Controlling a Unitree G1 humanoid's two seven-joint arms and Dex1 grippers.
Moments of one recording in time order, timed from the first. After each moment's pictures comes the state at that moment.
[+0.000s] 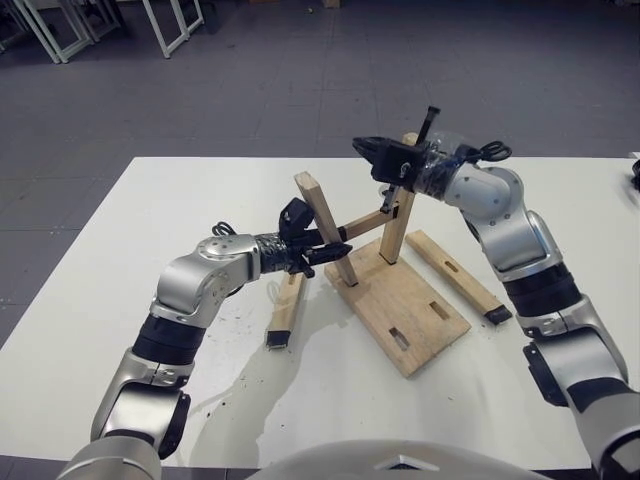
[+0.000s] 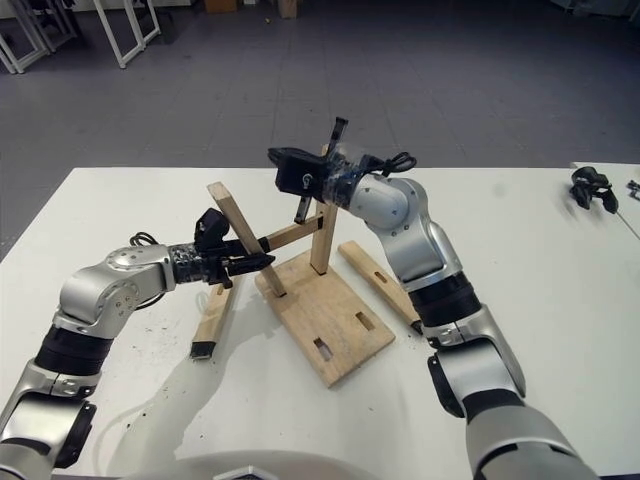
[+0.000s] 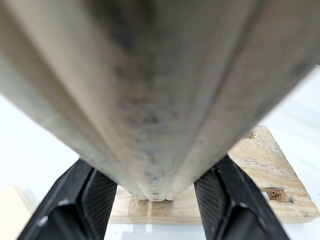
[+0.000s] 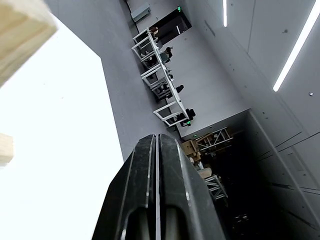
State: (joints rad) left arm -0.43 0.54 -0.19 -0.07 -0.58 0.78 -0.69; right arm -0.74 -0.40 0.33 0.10 -0.27 -0.07 0.63
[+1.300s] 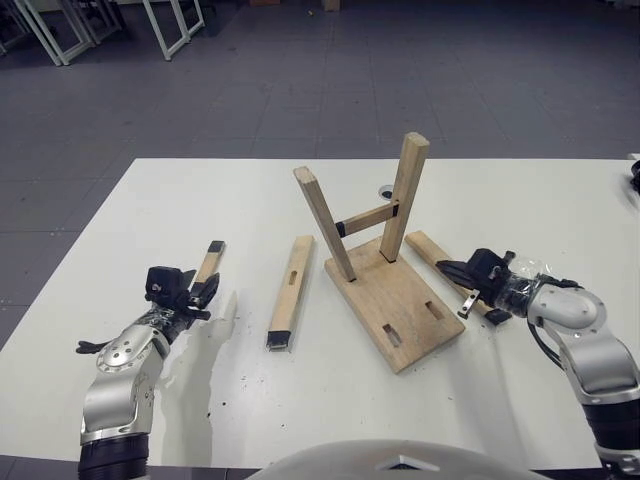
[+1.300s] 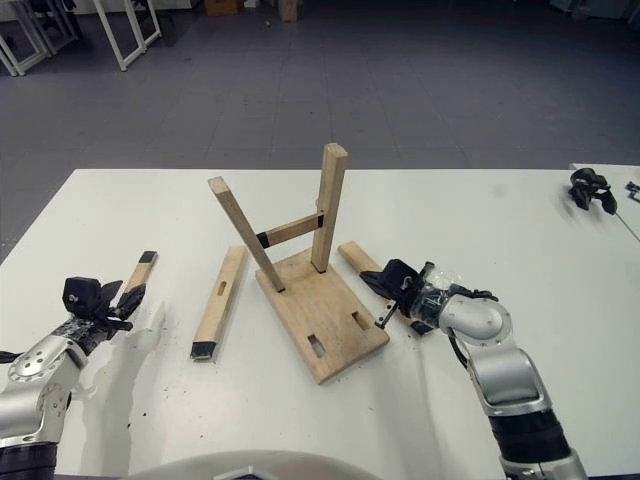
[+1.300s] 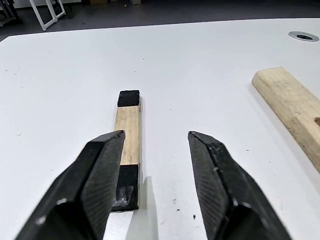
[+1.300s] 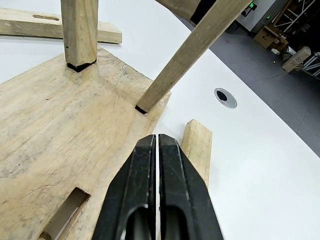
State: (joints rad) left arm 0.18 0.46 0.32 -0.06 -0.33 0.32 -0.42; right arm -0.02 -0.62 0.07 -0.28 0.06 0.26 0.76
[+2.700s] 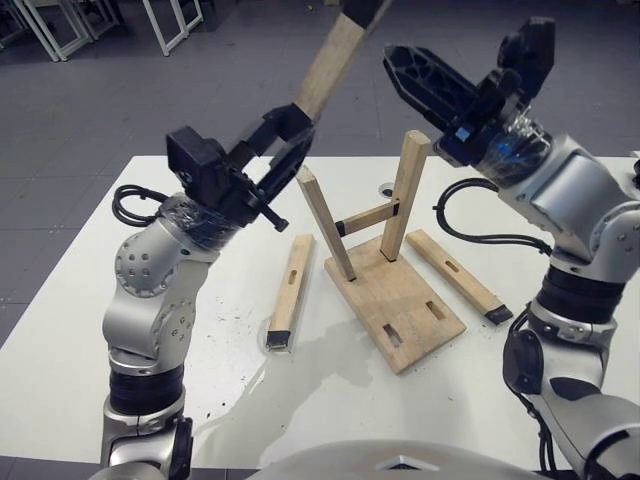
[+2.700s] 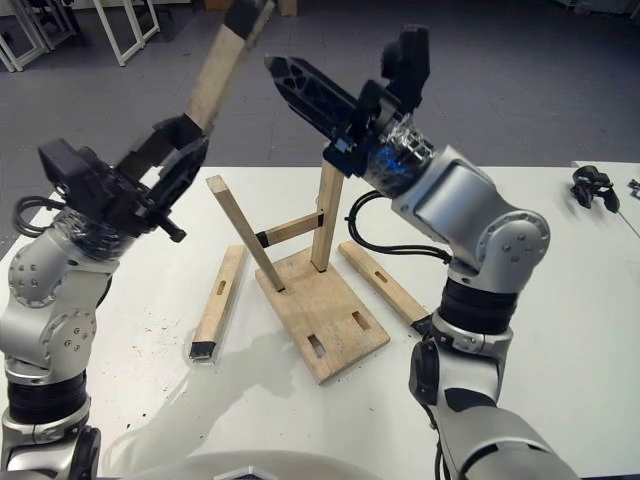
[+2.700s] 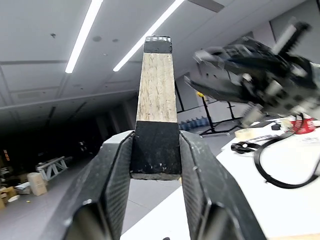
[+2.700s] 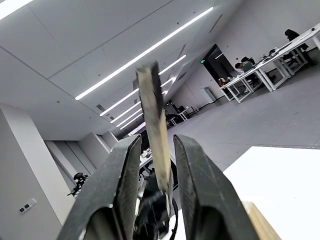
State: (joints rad) left arm -0.25 0.45 0.09 -0.53 -0.52 0.22 -0.53; right arm -0.77 -0.25 -0.25 -0.18 1.74 0.98 -0.13
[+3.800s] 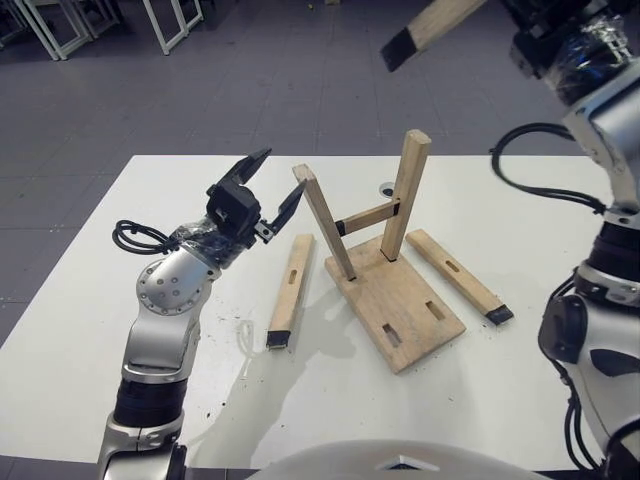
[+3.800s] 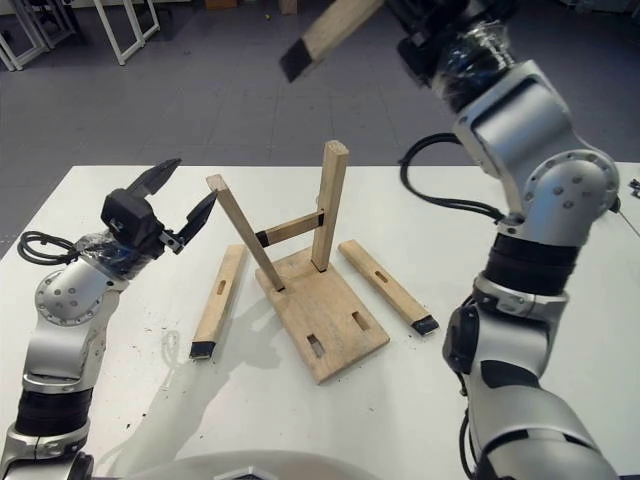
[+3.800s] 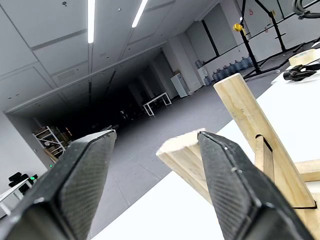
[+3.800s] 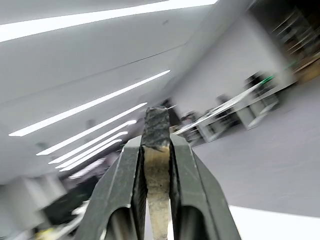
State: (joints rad) left arm -0.12 0.45 0.03 -0.38 -0.12 0.02 -0.46; right arm -0.91 -0.51 -0.26 0.01 1.37 0.72 -0.02
